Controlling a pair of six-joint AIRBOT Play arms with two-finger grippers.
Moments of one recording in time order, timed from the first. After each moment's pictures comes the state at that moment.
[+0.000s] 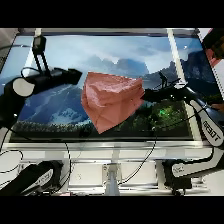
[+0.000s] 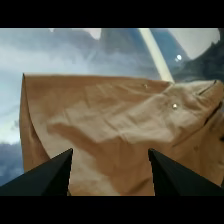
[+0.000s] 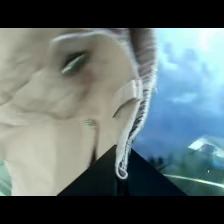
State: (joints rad) left arm -0.20 -1.02 1.01 1.02 -0.68 -1.28; right arm -0.05 -1.59 1.04 -0.70 0.96 1.11
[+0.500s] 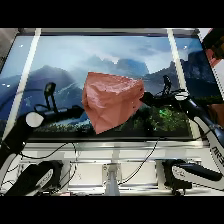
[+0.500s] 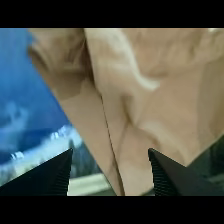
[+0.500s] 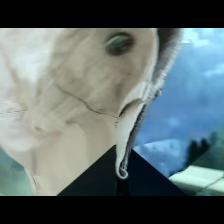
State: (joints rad) left arm -0.21 -0.80 0.51 0.96 -0.75 -1.48; right arm 0.05 -1.29 0.76 -0.60 0.71 1.20
